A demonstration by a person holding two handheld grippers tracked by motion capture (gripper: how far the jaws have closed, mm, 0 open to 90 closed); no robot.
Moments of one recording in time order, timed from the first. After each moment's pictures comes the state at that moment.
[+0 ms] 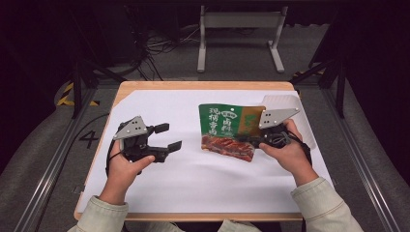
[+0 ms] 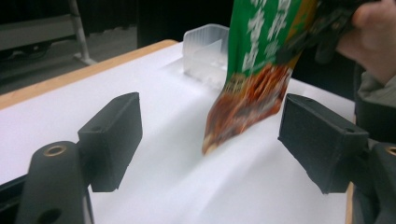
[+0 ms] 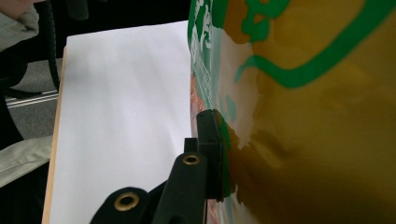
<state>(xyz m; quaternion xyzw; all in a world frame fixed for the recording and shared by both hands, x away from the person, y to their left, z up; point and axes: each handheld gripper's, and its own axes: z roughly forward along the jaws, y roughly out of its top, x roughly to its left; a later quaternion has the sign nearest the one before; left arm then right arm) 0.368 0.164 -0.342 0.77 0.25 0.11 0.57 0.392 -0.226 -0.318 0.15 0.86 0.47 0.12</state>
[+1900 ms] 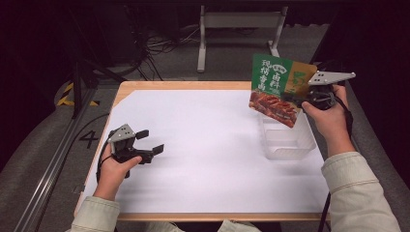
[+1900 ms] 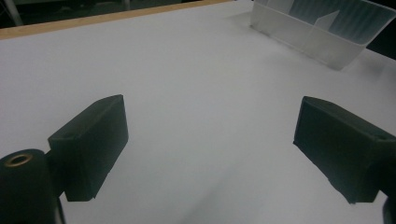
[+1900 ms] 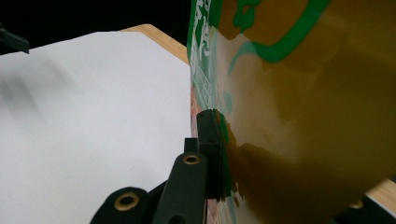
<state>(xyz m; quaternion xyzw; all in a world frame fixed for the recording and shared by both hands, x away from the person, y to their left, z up) 0.399 0.211 -0.412 0.77 0.34 0.12 0.53 0.455 -0.341 -0.268 0.29 0.81 0.46 0.23</state>
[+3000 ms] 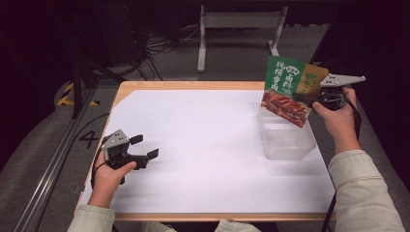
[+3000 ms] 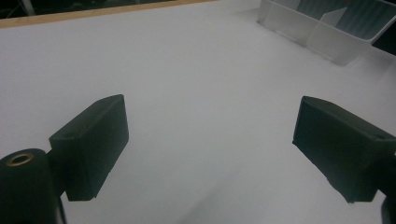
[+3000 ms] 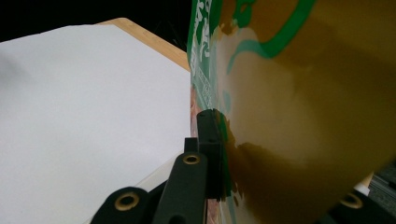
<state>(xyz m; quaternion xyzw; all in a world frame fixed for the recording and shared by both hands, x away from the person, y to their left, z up) 0.382 0.224 -0.416 0.76 0.36 0.13 0.52 0.473 -0.389 -0.294 0.32 0.80 0.46 0.24</state>
